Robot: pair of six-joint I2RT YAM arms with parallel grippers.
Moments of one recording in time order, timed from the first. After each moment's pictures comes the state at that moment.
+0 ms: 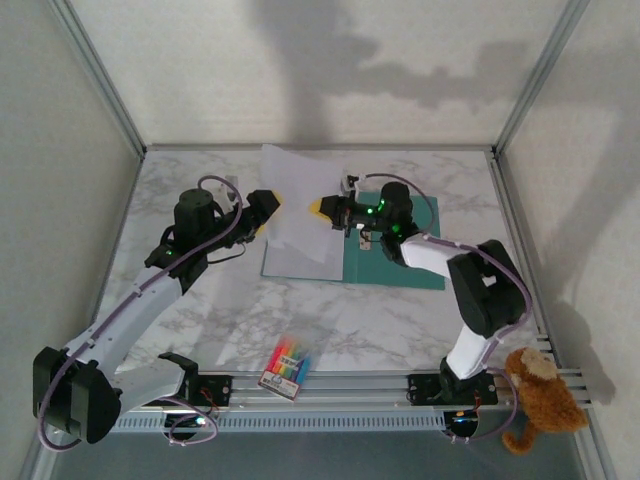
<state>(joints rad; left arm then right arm) -0.33 1.11 0.86 -0.07 0.45 -1.06 0.49 1.70 0.96 0.69 -0.93 1.41</state>
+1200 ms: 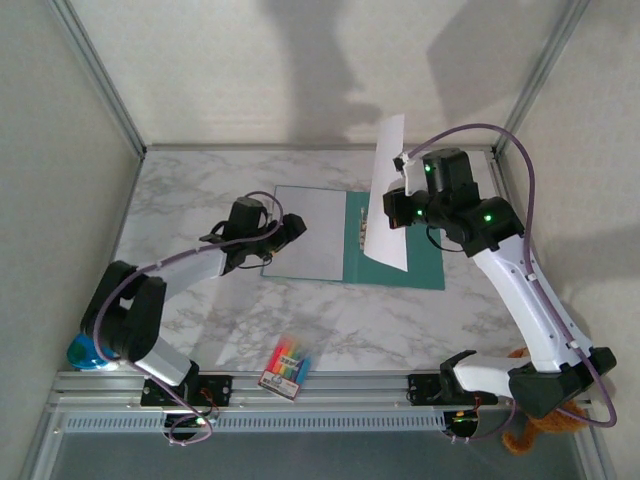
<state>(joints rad) -0.42 1.58 0.86 0.01 0.33 -0.97 0.49 1.24 1.51 -0.95 -0.12 0.15</state>
